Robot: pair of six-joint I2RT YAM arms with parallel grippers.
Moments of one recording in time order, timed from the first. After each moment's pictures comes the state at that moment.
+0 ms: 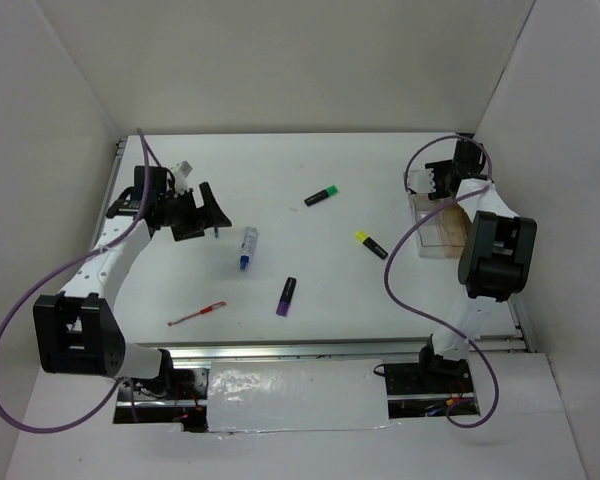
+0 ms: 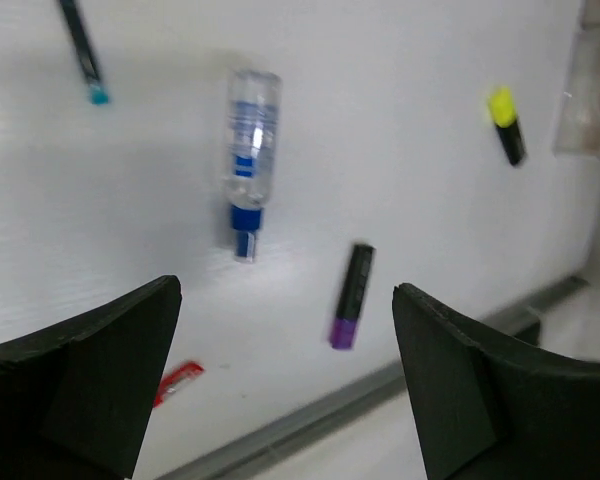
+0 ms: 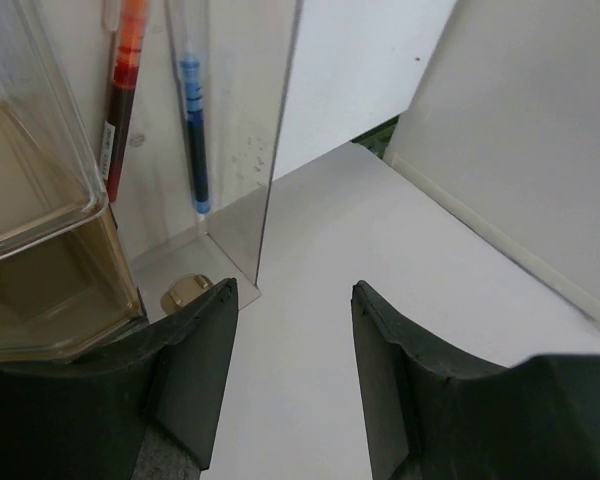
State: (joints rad) left arm -0.01 1.40 1.11 -0.61 0.55 -0.39; right arm -0.21 1.89 1.37 -0.23 -0.06 -1.91
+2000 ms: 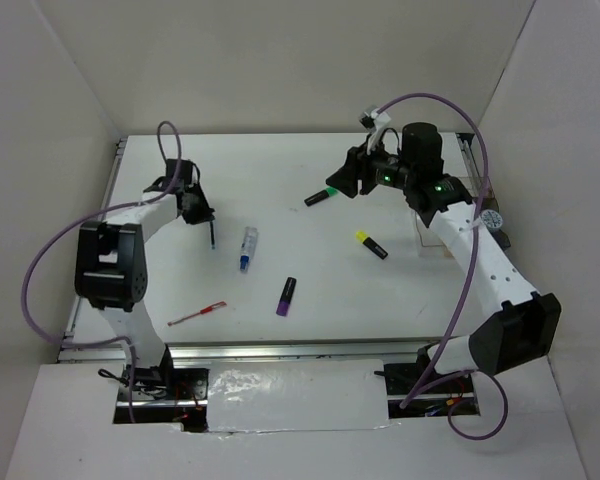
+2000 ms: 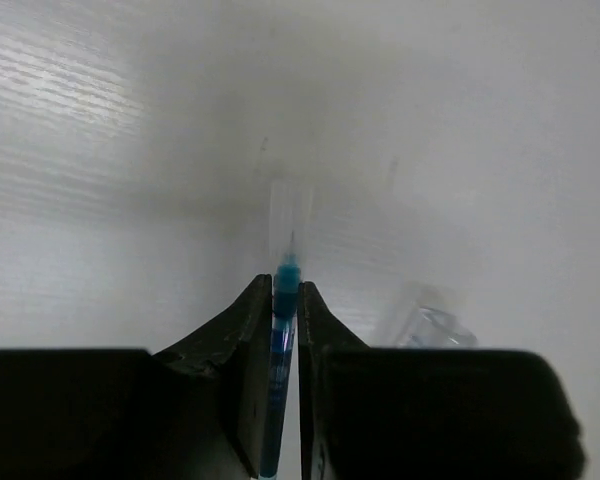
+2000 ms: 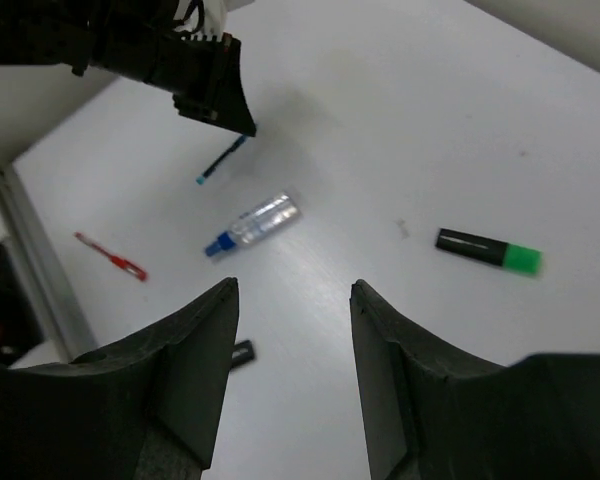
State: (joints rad) left arm -0.07 1.90 1.29 -0.37 0.01 -0.47; right arm 0.28 1.37 1.35 -0.32 -0.63 -0.02
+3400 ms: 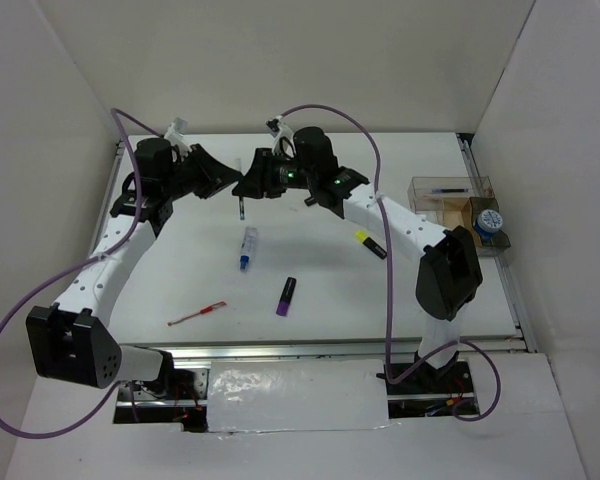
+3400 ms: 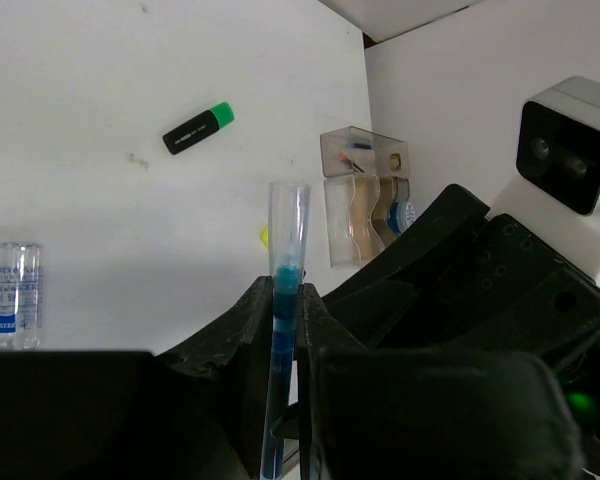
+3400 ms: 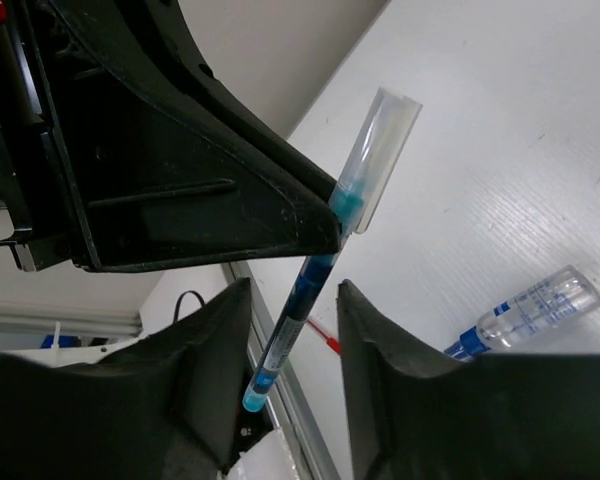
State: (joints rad) left arm -0.15 1.34 1.21 -0.22 0.45 -0.85; right arm 0.68 1.83 1.62 -0.06 -0.54 0.62
